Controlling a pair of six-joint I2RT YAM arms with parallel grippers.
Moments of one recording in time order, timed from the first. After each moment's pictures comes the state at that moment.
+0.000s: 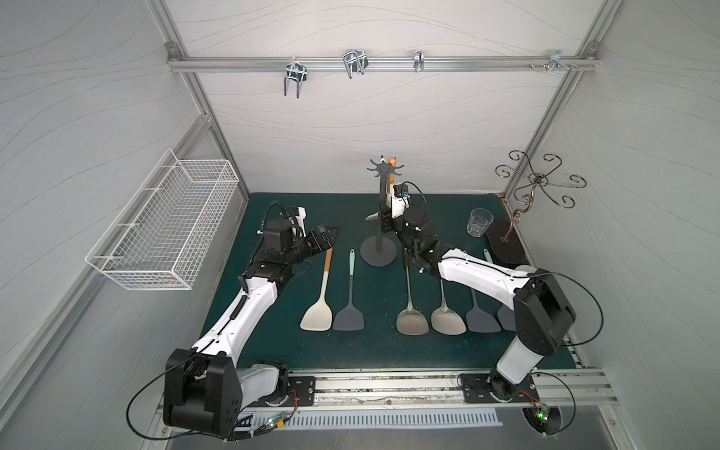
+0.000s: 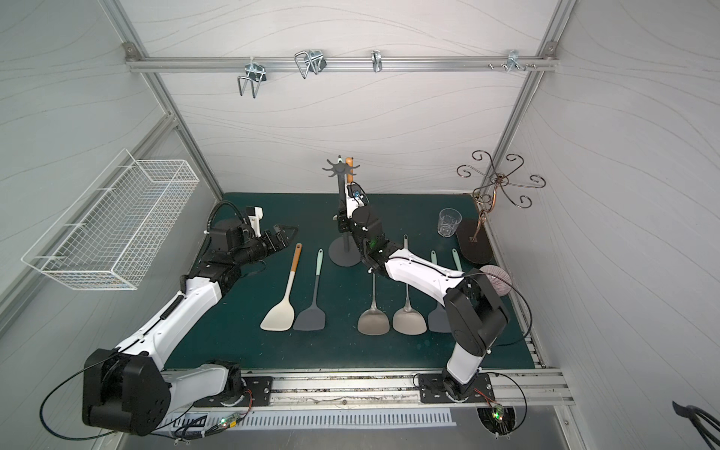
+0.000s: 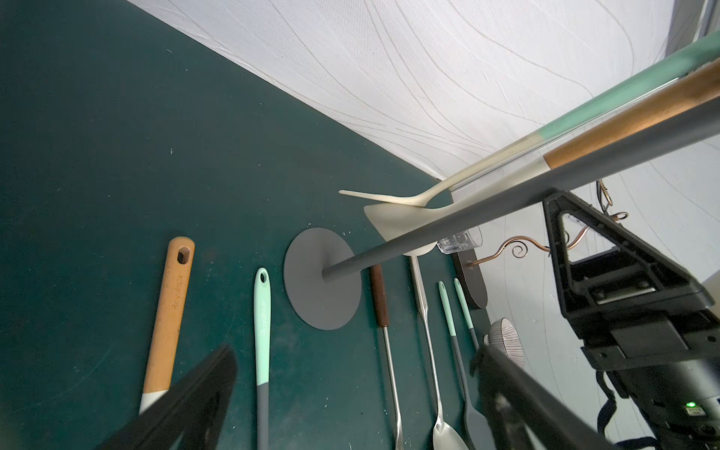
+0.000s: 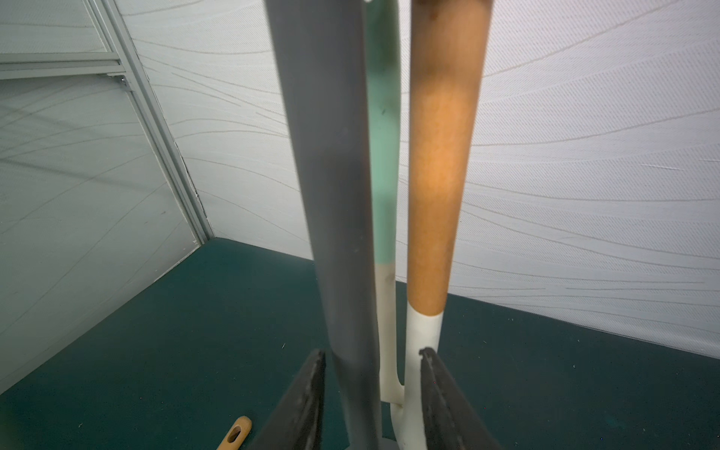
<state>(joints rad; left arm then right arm) -0.12 1.20 0.85 -0.09 0.43 -0.63 0.79 1.69 1.23 0.41 0.35 0.06</state>
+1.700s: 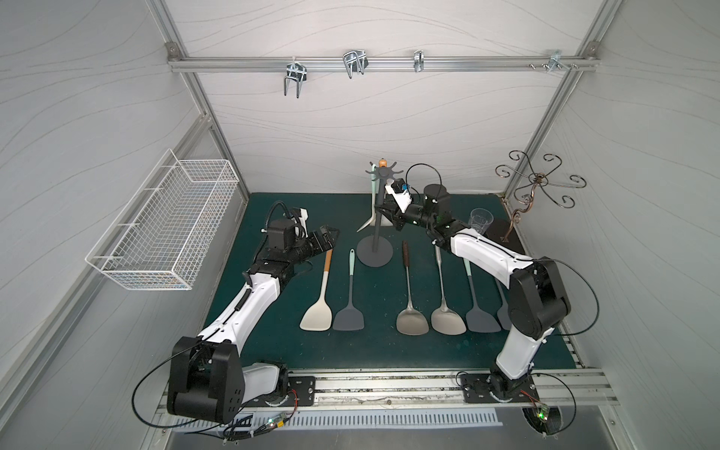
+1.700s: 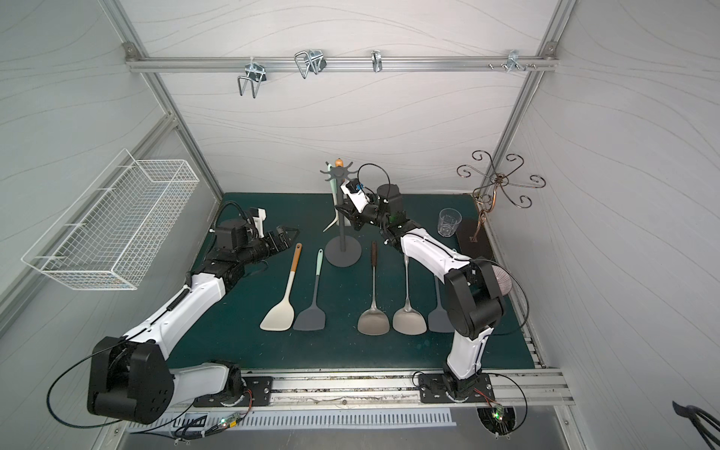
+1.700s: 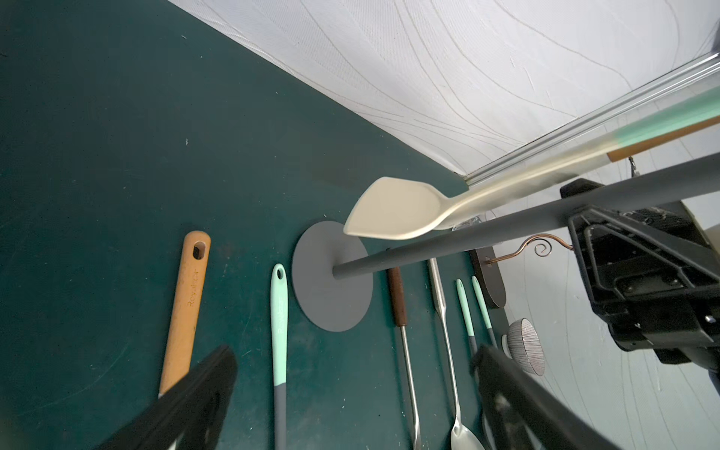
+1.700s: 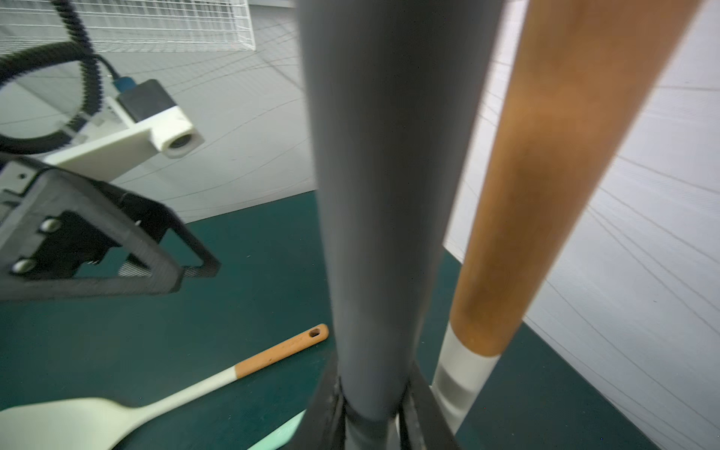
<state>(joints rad) -0.12 1.26 0.85 -0.07 0.42 -0.60 0.52 1.78 1.39 0.19 -0.63 -0.20</state>
